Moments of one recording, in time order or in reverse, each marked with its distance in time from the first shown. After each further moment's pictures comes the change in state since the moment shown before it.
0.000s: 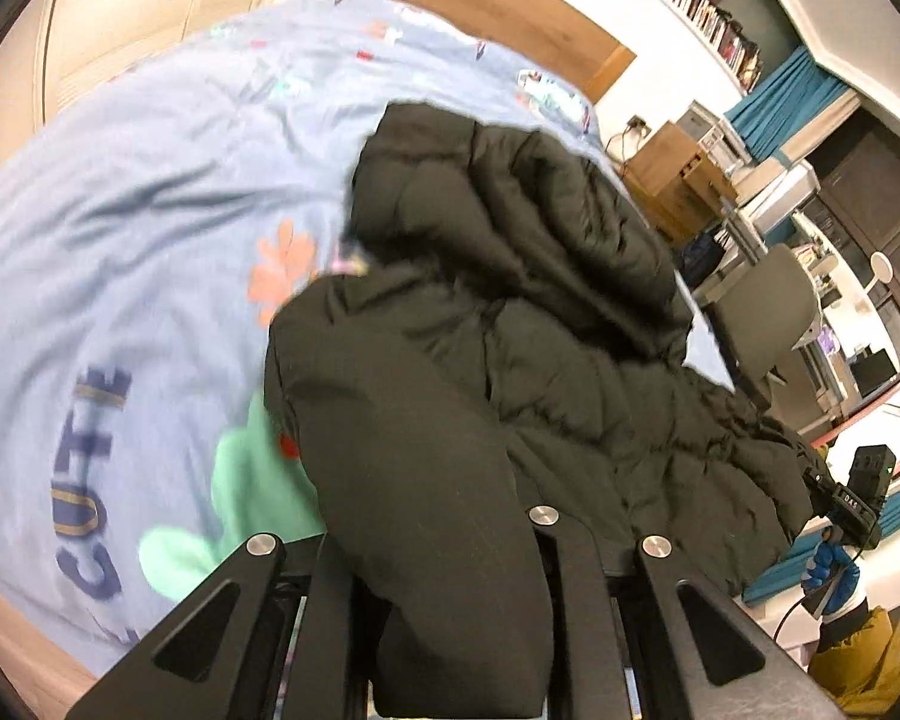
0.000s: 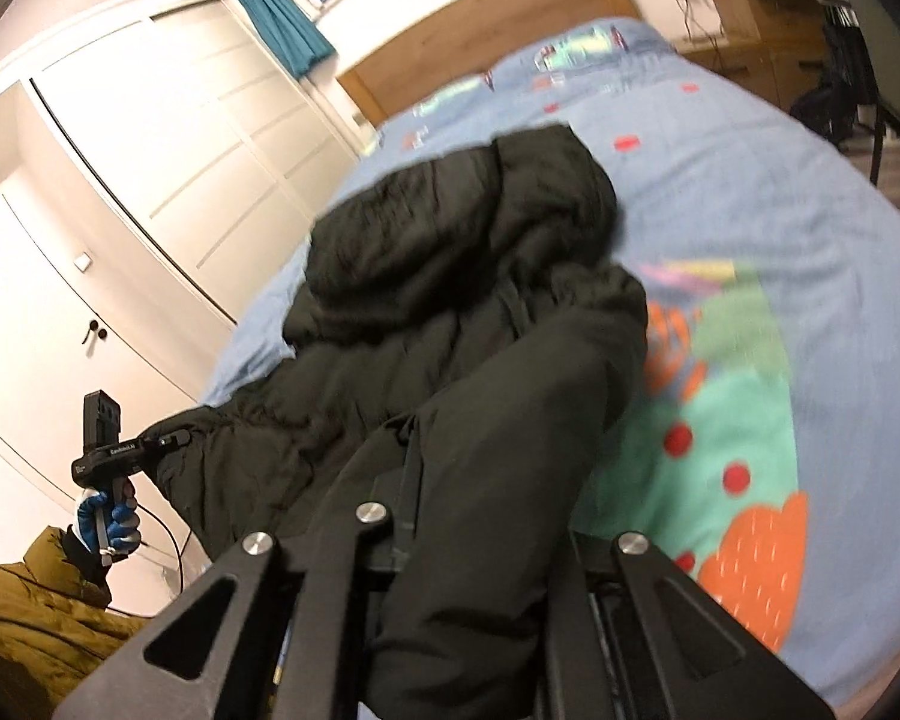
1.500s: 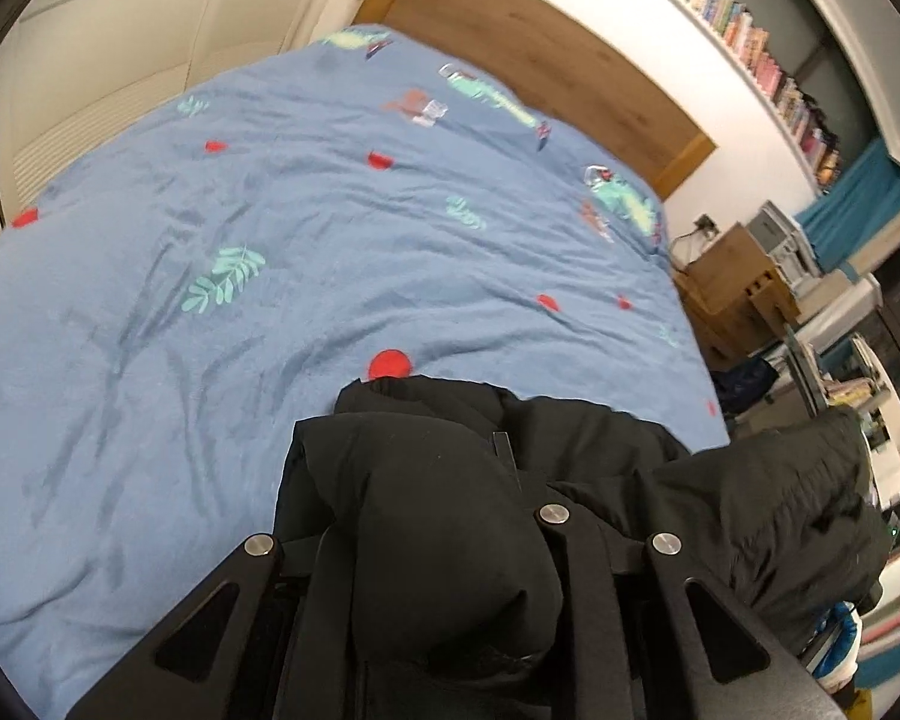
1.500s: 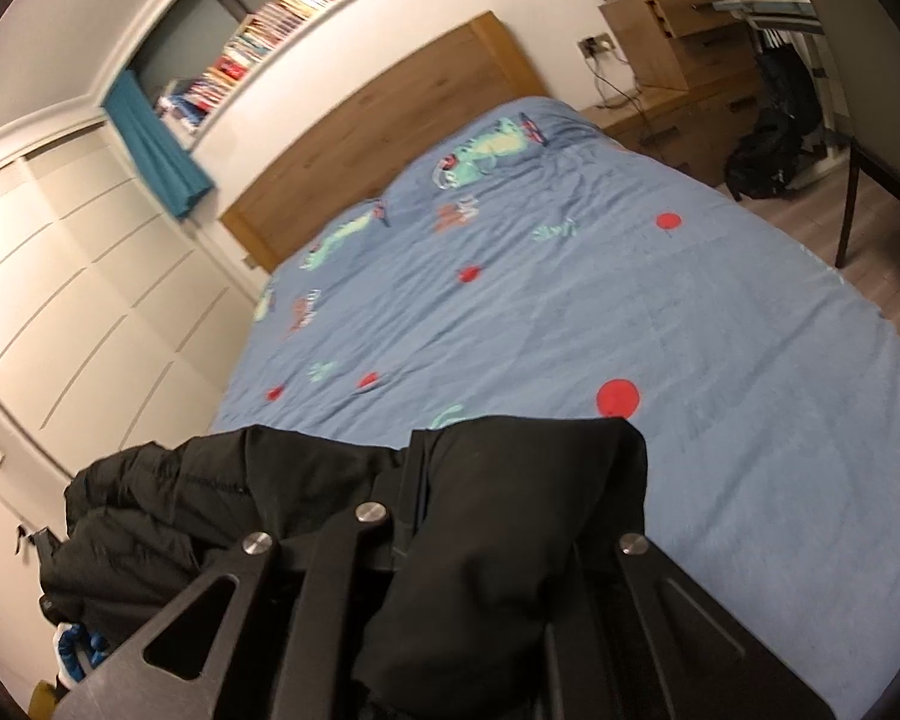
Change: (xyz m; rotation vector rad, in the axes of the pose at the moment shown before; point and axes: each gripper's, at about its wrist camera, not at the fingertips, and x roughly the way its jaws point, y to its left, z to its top) left arm 0.169 0.020 0.315 -0.129 -0.102 0.084; right arm 0.193 -0.098 0.320 0.232 -0.200 -0.224
